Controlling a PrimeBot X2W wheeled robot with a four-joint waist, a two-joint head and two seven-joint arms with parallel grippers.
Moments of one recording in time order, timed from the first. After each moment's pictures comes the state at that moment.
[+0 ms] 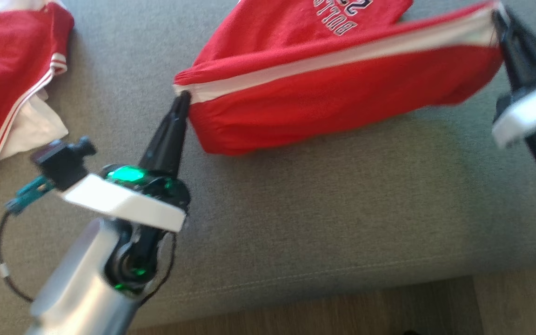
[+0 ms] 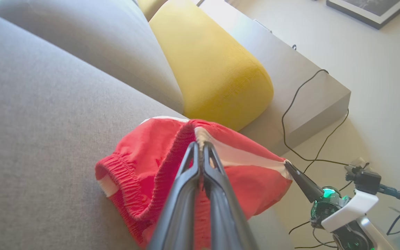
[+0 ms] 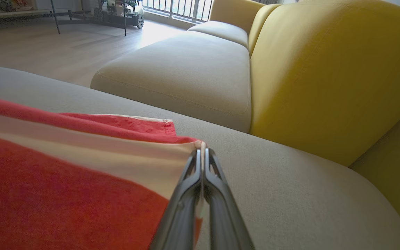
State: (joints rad) left arm -0.34 0.32 -0.52 -0.03 -1.04 -0.12 -0.25; right arm -0.52 -0.35 0.04 0.14 0.18 0.13 0.01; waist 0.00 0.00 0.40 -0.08
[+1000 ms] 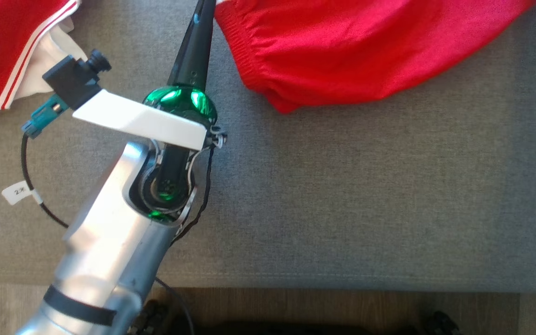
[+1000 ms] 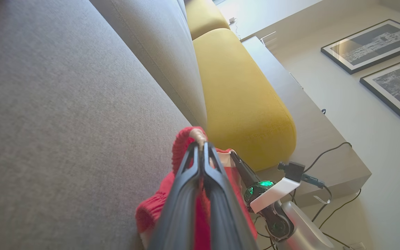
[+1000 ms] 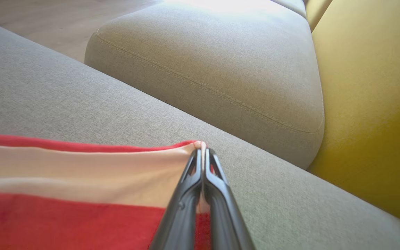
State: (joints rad) left arm -0.64 0.13 -0.53 0.12 -1.27 -0.13 -0.26; right arm -1.38 -0.31 0.30 1.02 0.05 0.13 -0.14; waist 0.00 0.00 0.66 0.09
